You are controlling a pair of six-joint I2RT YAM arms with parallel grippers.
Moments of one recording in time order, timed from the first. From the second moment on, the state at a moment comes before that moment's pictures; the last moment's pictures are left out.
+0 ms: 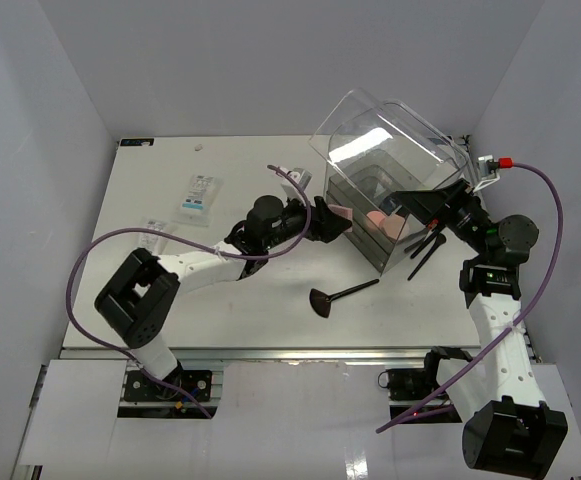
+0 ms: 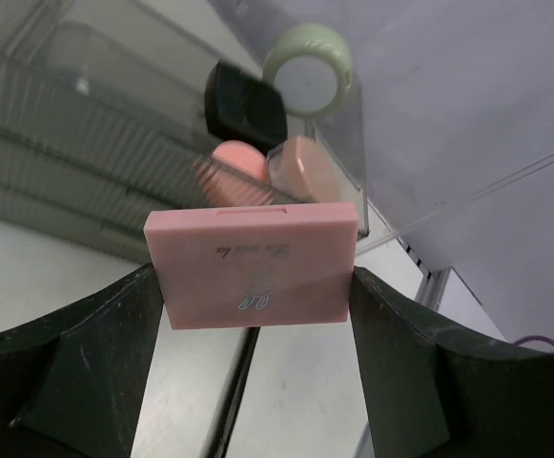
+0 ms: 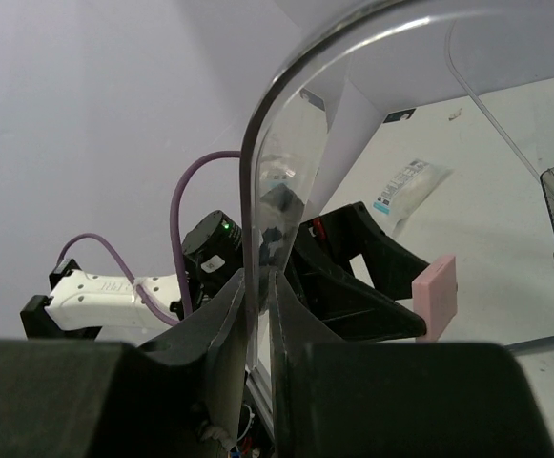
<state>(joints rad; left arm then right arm) -0.75 1.65 0.97 0.58 0.24 -0.60 -0.11 0.85 0.69 0.56 -0.93 1.17</state>
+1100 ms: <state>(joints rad) -0.84 2.12 1.28 1.19 -0.04 -0.43 -0.12 0.85 0.69 0.54 -0.95 1.14</state>
